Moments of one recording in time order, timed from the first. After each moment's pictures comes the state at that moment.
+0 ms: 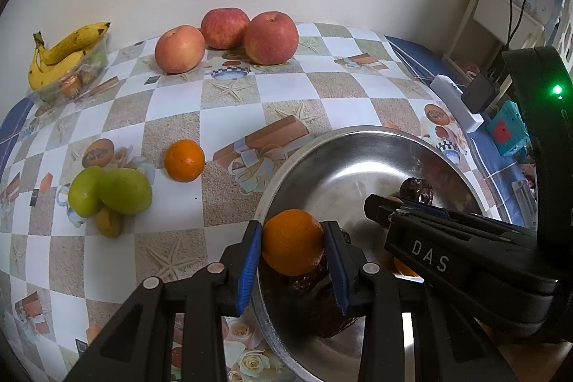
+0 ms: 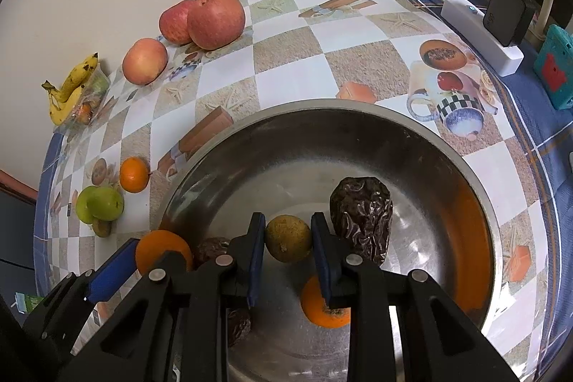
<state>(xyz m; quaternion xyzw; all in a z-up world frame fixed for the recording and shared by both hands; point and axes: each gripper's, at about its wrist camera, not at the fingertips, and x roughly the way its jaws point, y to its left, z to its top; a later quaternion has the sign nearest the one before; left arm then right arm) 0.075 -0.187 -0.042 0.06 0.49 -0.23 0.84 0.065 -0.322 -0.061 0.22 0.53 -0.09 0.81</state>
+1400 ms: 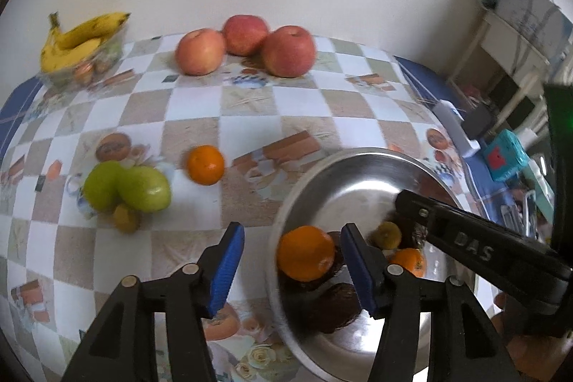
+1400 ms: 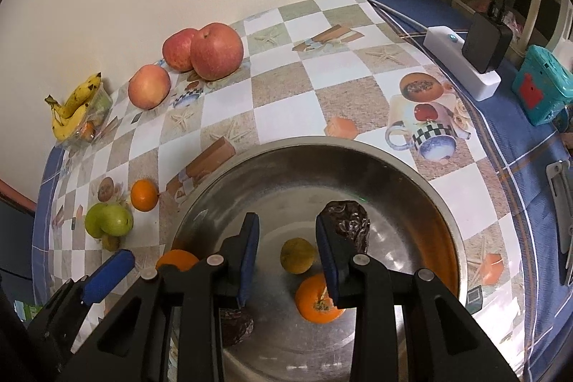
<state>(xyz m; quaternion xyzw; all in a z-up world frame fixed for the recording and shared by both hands) 0.083 -0.163 -0.026 0.01 0.50 -0.22 0.84 0.058 -0.326 -0.030 0.21 0.50 -0.12 0.83</state>
